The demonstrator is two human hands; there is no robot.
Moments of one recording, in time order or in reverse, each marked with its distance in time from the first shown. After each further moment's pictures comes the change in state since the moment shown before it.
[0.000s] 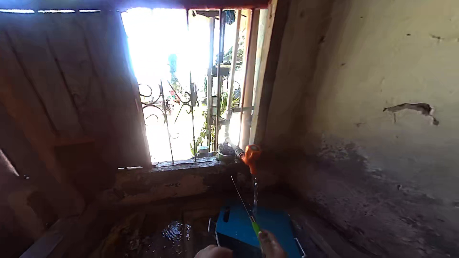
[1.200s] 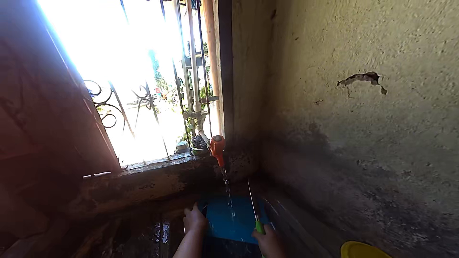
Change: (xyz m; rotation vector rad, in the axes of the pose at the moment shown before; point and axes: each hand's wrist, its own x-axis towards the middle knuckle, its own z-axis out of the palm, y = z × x) left_hand 0.189 -0.035 0.052 0.252 0.251 -0.714; right_hand 0.035 0.014 -0.059 -0.458 0.111 0.405
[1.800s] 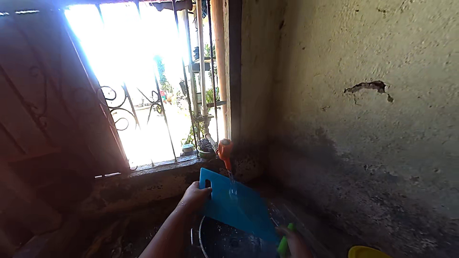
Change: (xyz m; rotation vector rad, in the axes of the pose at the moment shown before) left_hand -0.060 0.025 -0.120 -0.786 -0.197 0.252; right_hand -0.009 0.001 -0.019 1.158 0.182 0.195
